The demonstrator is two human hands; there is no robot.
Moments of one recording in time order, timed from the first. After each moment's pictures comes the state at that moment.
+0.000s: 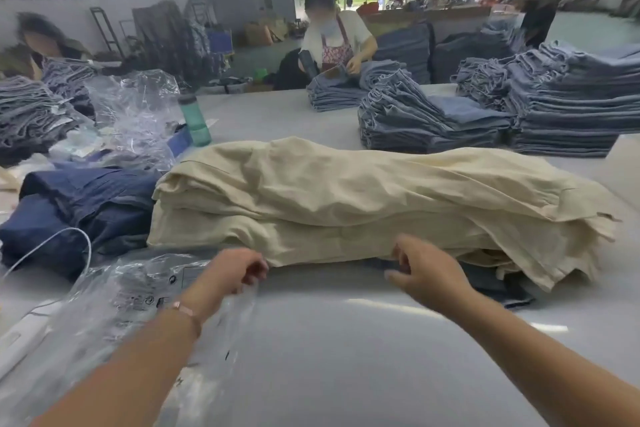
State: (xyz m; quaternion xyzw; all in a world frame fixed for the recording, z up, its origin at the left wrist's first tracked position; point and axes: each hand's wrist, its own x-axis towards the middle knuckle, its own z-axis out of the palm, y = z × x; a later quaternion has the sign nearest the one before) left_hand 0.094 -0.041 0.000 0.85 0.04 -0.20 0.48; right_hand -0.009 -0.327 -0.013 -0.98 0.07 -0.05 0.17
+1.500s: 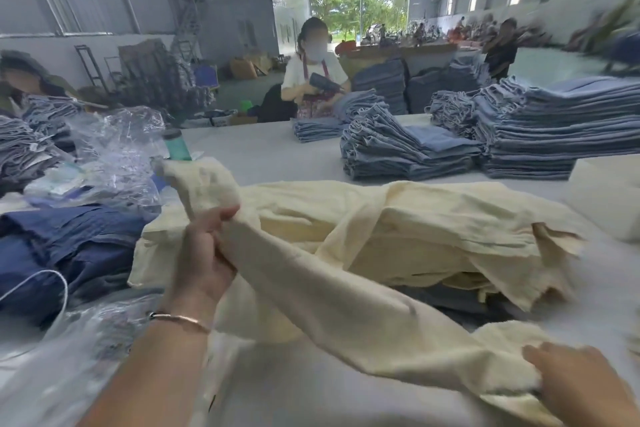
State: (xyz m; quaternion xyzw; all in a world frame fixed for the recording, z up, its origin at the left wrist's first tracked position) left_hand 0.091 -0.075 0.083 0.43 0.00 -0.08 0.90; right_hand -0.118 -0.442 -0.076 -0.99 0.15 0.06 0.03
